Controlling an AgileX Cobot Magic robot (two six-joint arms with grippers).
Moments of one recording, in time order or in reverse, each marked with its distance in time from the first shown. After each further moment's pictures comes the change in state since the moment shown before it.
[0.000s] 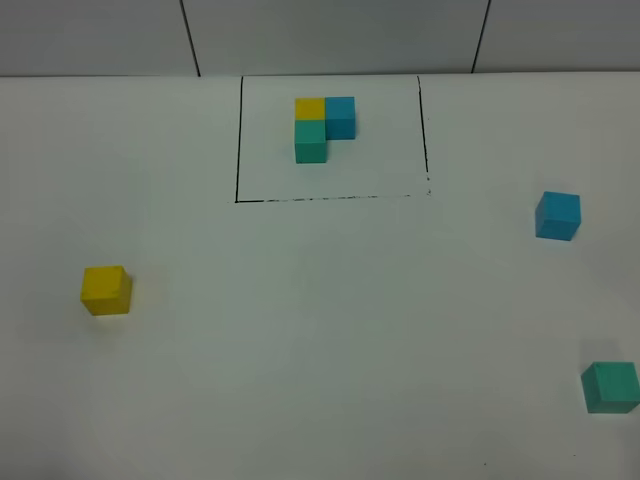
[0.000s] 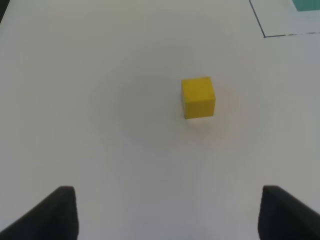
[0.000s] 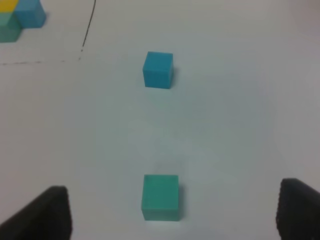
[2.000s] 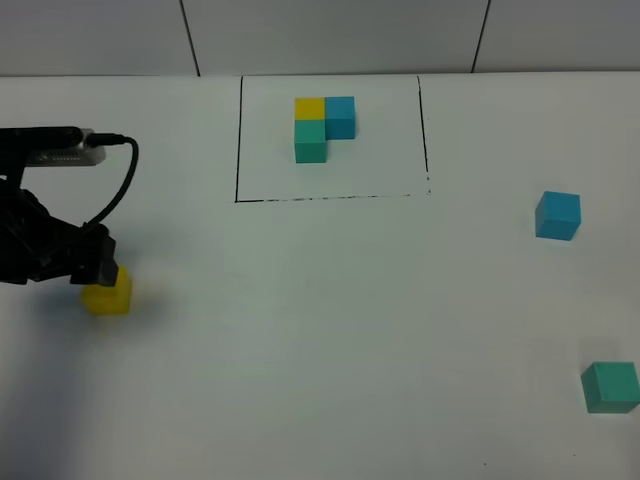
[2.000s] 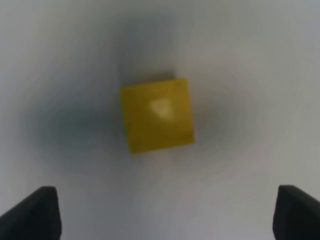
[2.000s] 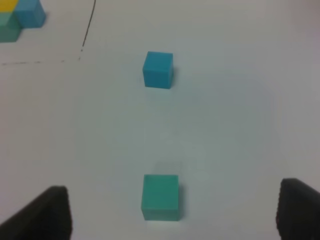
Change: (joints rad) left arm -0.132 1.534 -0.371 -0.077 -0.398 -0.049; right arm 0.000 0.000 0.000 0.000 0.000 0.000
